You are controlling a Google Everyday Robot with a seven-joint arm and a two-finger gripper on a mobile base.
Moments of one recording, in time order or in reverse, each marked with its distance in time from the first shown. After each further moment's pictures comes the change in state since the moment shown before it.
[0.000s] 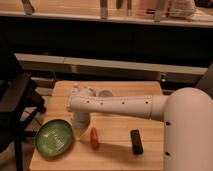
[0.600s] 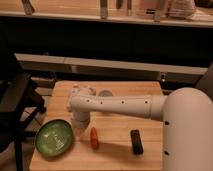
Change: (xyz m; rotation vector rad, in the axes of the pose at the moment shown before) arm 0.001 -0.003 0.000 -0.002 -0.009 -0.027
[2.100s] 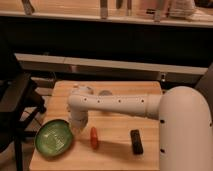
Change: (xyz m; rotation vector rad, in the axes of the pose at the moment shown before) arm -0.003 -0.009 0.002 -0.014 -0.016 -0.077
